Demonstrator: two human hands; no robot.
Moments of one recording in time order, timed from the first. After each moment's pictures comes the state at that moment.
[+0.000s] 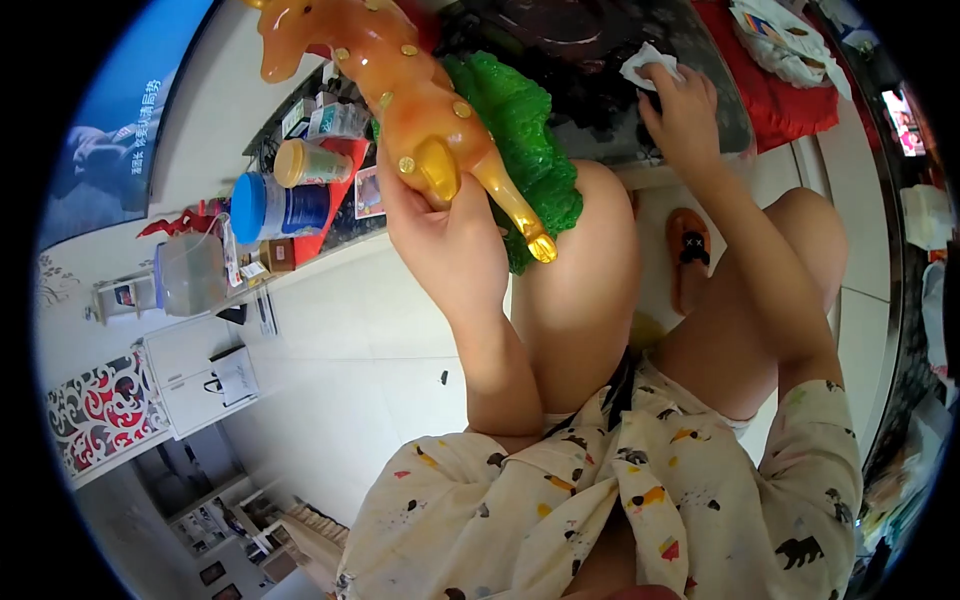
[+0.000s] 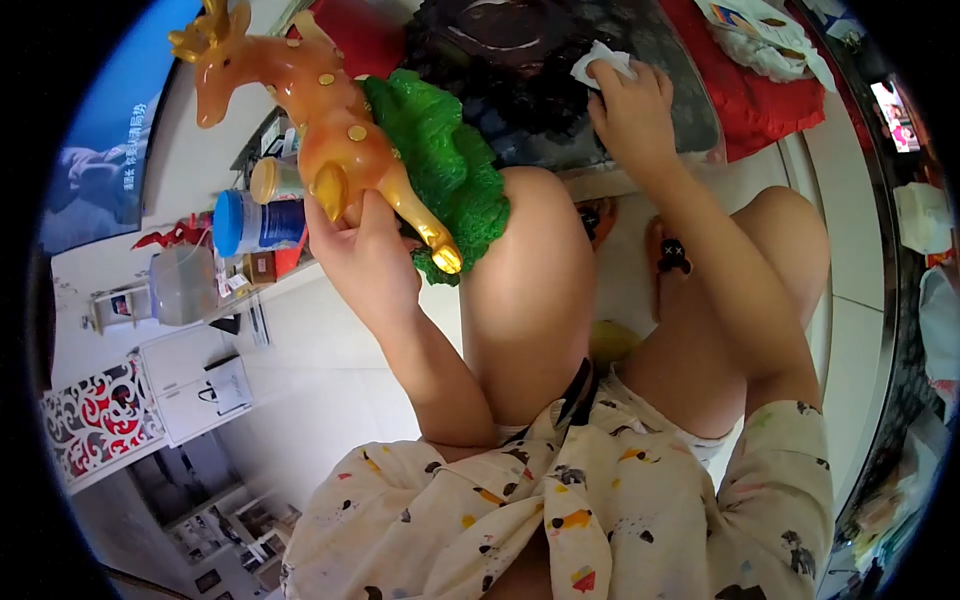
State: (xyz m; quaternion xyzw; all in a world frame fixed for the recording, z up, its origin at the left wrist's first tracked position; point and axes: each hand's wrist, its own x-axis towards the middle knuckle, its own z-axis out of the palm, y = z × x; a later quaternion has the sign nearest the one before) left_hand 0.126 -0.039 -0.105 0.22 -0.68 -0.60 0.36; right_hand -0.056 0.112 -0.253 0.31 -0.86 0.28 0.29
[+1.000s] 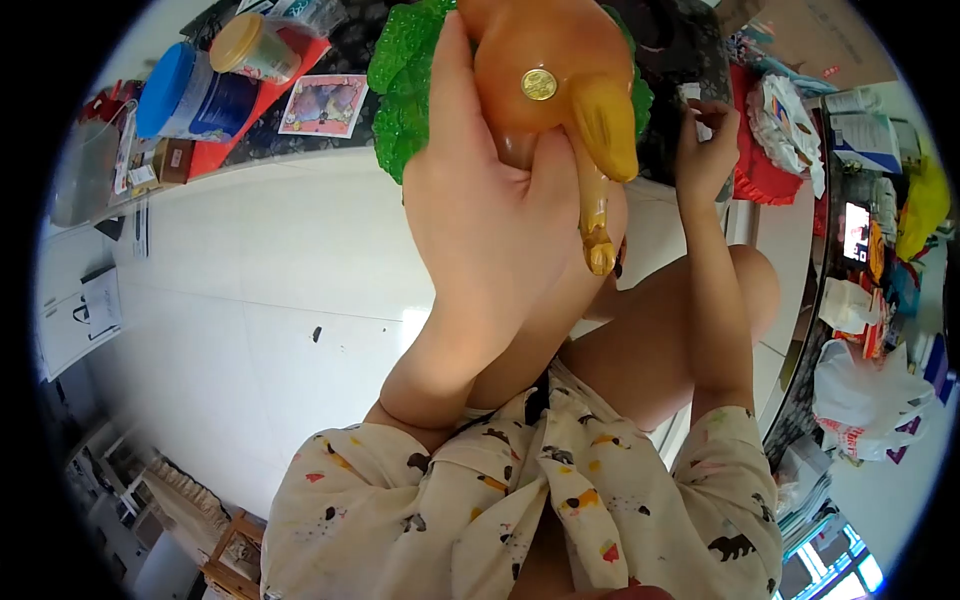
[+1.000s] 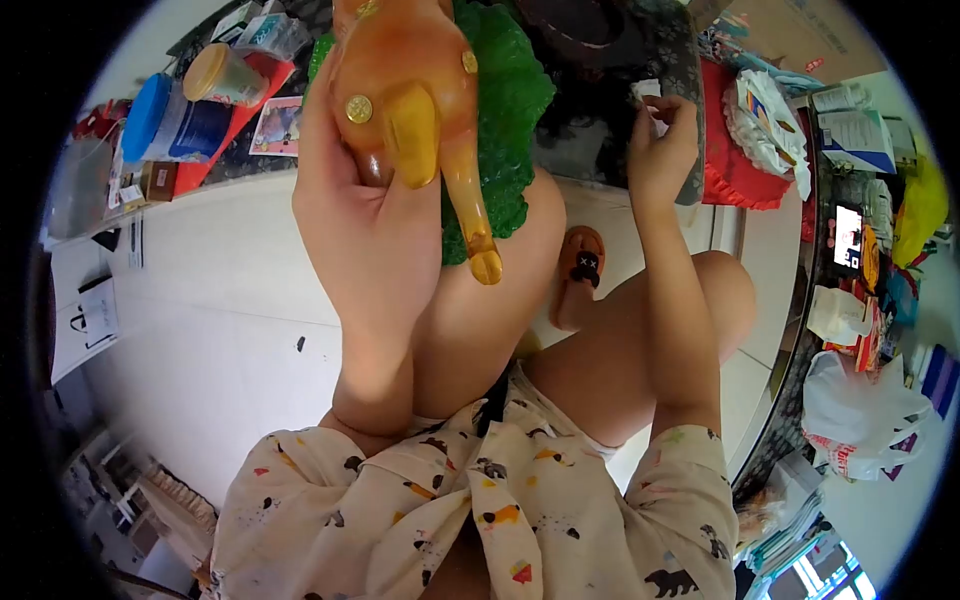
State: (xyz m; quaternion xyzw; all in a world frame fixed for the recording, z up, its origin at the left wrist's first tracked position) left_hand 0.127 -0.038 -0.096 0.19 -0.65 -0.61 0.40; right_hand -0.071 0.108 -0.250 0.23 -0.83 0.46 0.23
